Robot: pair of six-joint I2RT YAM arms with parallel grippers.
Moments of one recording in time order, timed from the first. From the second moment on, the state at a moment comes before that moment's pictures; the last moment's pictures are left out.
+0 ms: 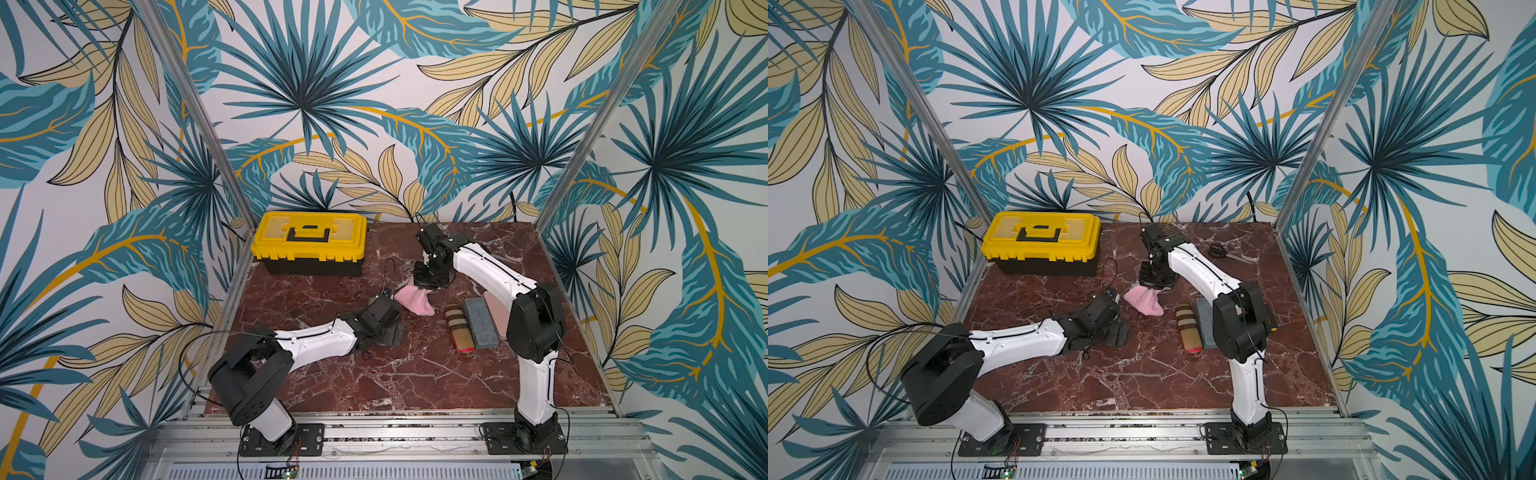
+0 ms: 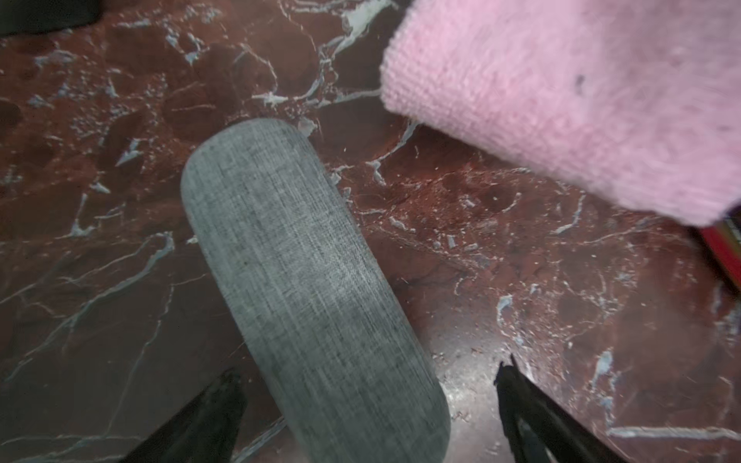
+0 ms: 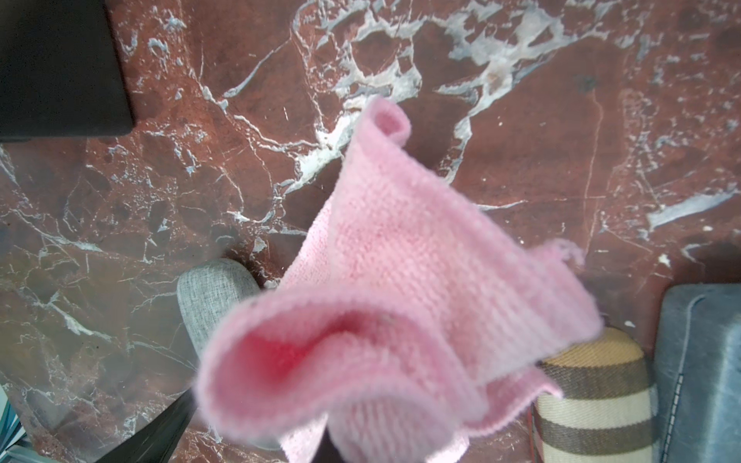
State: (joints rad) left arm -0.80 1.62 0.89 -0.27 -0.22 -0.49; right arm 0.48 2.04 1.79 -1.02 -0.09 0.60
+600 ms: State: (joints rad) left arm -0.80 1.68 0.82 -0.14 -0.16 -0.29; right arm 0.48 1.97 1.67 -0.98 -0.11 0.60
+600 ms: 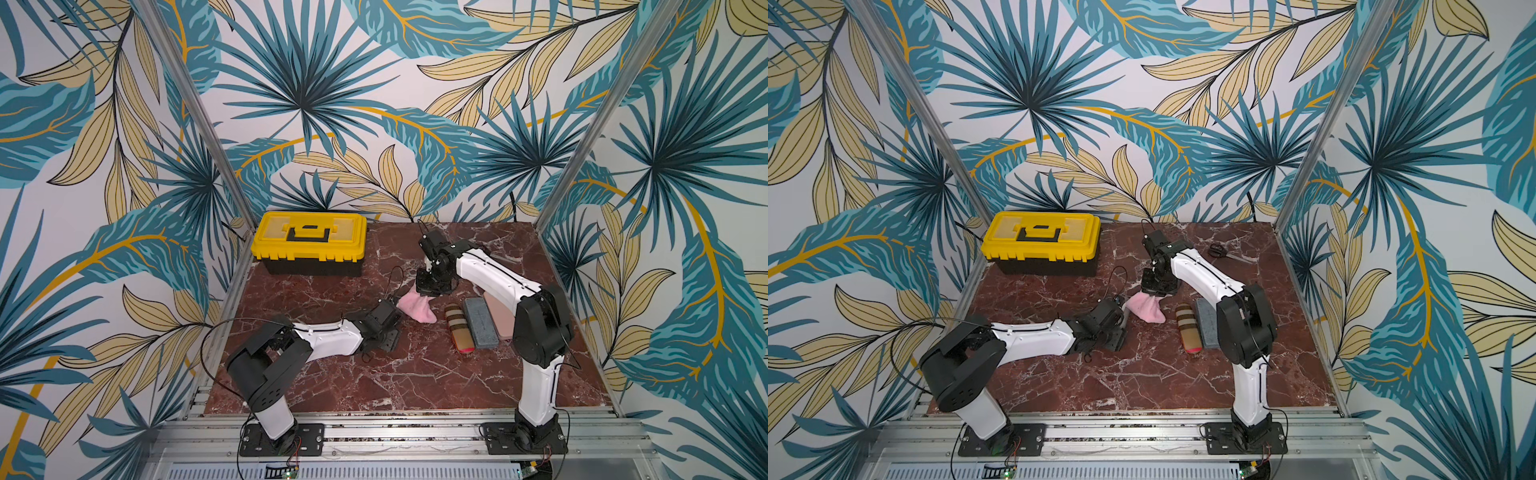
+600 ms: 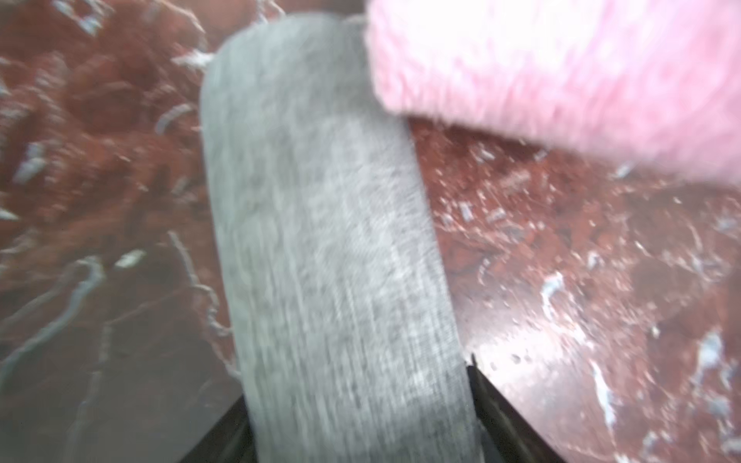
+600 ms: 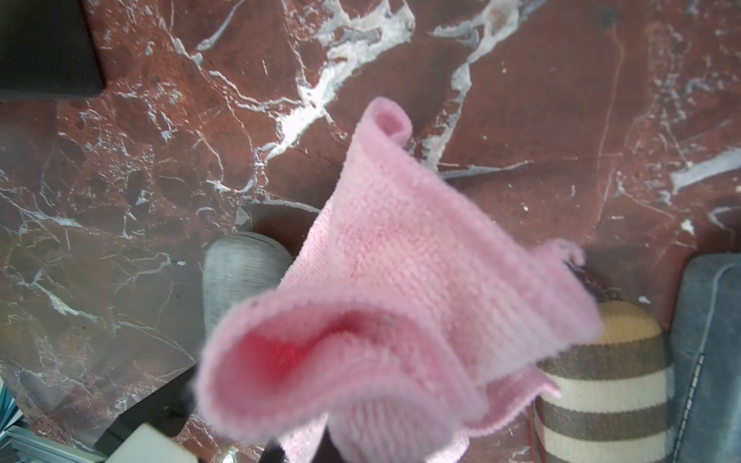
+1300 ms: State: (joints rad) left arm -0.90 1.41 0.52 -0.02 -0.06 -0.21; right arm 0.61 1.75 1.41 -0.97 -0.06 0.62
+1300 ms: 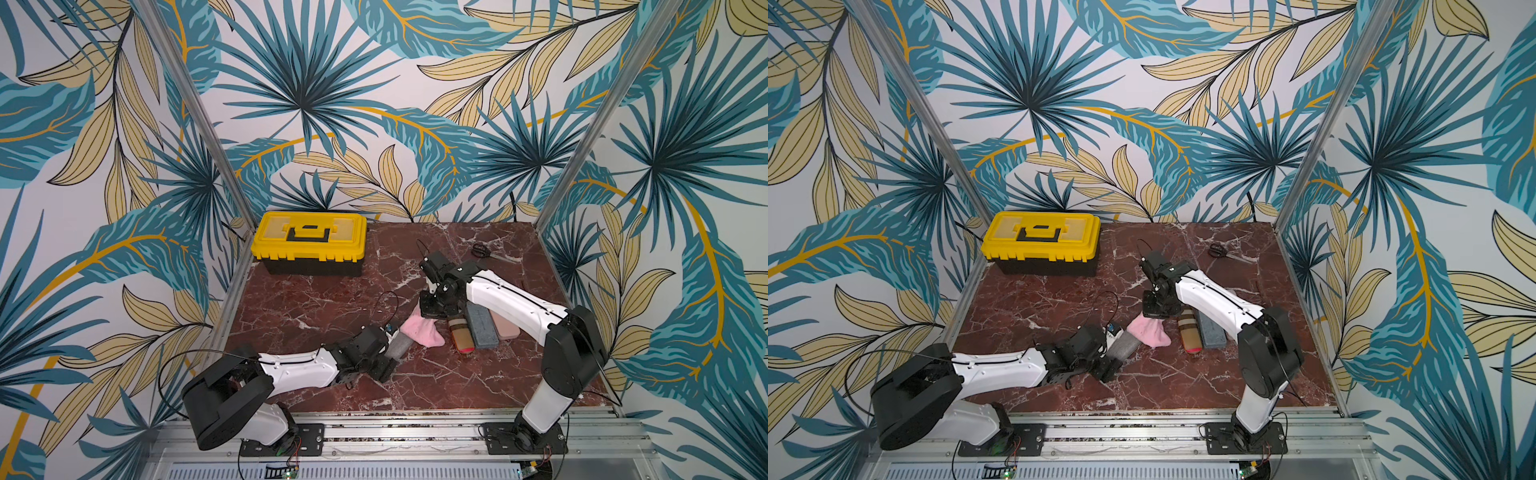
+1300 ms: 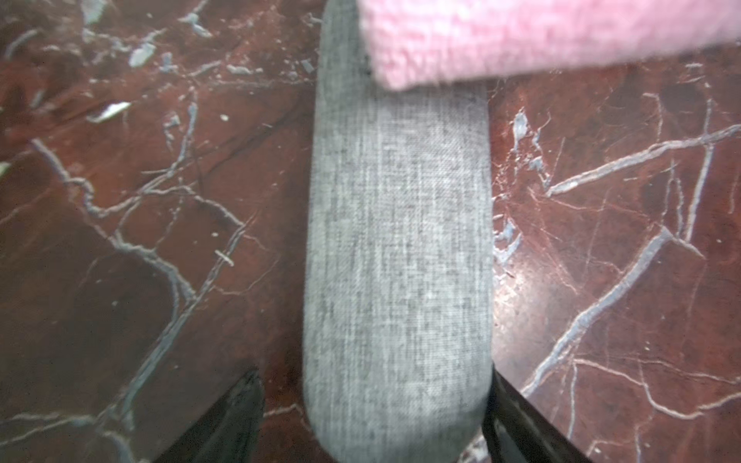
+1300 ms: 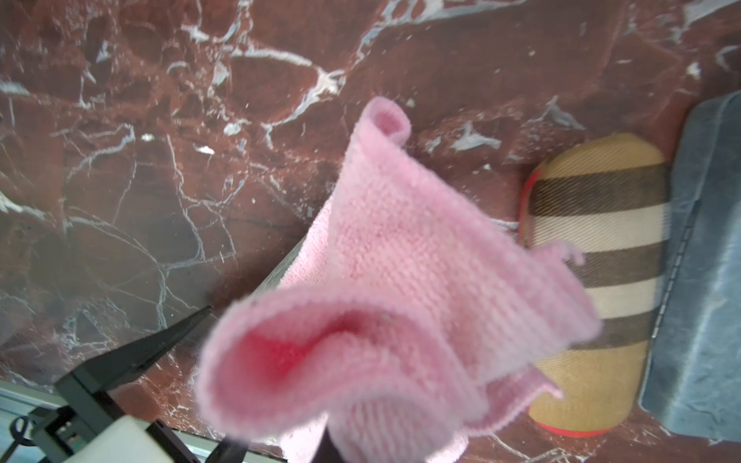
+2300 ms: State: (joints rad) left arm -0.90 1.51 0.39 0.41 -0.03 -0.23; right arm 0.69 1.90 1.51 -1.01 0.10 0.64
